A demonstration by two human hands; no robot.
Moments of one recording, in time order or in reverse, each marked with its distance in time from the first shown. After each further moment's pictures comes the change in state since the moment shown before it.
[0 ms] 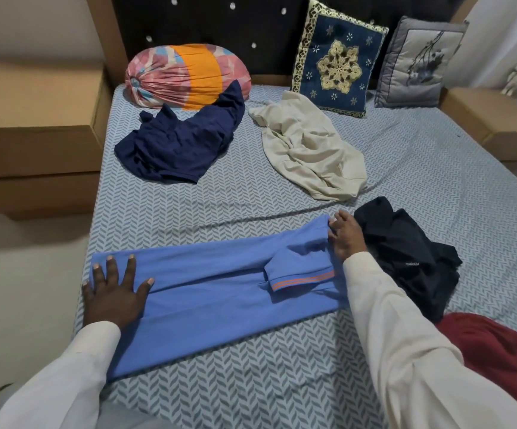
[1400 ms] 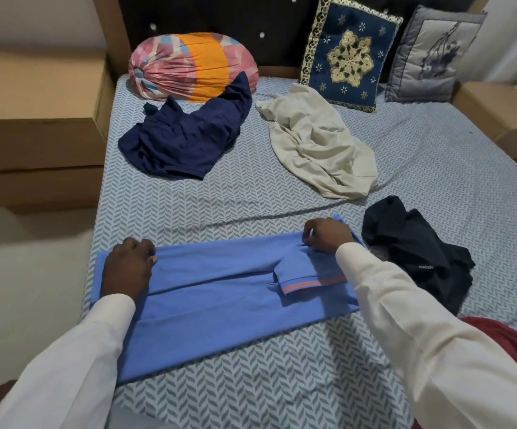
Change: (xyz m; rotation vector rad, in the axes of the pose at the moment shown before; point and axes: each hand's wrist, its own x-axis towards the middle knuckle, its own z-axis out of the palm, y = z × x) left_hand 0.046 0.016 -0.027 -0.098 0.368 0.231; right_hand -0.009 -0.005 0.048 -1.726 -0.395 -0.343
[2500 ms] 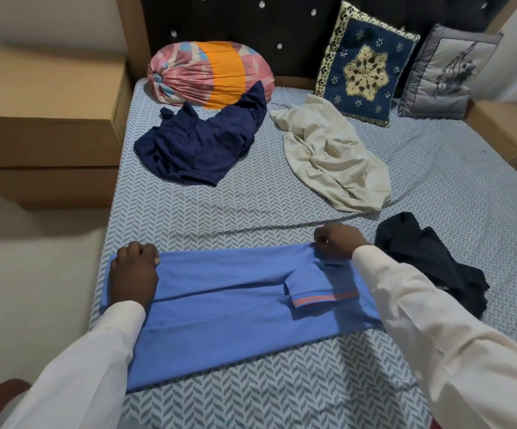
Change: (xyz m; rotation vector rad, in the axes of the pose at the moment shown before) left_hand -0.002 -0.003 0.009 0.033 0.155 -0.056; right_hand 0.010 -0.002 -0.021 -0.180 -0.006 -0.127
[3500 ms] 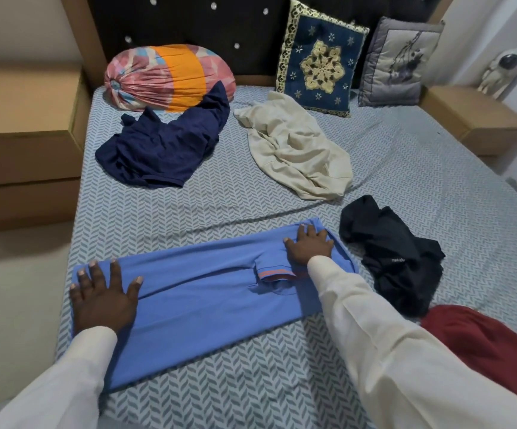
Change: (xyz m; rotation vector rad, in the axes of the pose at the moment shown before) left_hand -0.042 0.004 -0.002 0.113 -0.379 -0.196; right_hand -0.043 -0.025 0.038 0.258 -0.076 0.446
